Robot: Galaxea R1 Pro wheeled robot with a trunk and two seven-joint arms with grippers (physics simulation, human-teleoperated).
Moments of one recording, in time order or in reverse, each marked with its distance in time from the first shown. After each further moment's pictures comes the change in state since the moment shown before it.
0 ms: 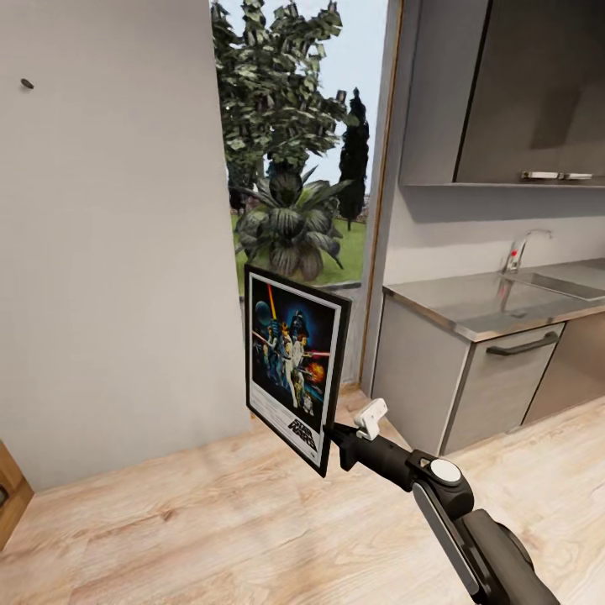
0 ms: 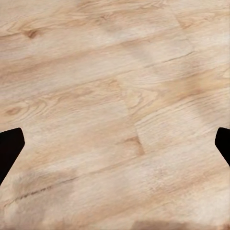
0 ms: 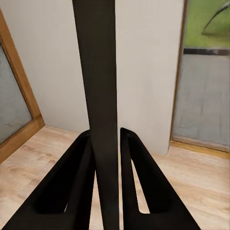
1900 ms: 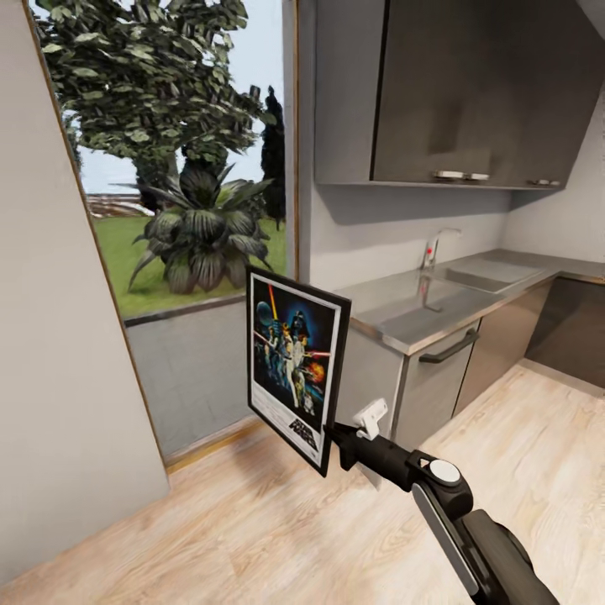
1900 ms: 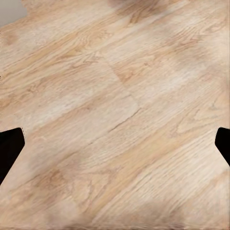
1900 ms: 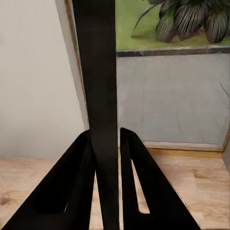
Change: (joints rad) left arm 0.000 0.000 0.000 0.000 0.002 -0.002 0.000; right arm 0.000 0.000 0.004 0.003 0.000 -0.001 -0.015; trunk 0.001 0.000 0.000
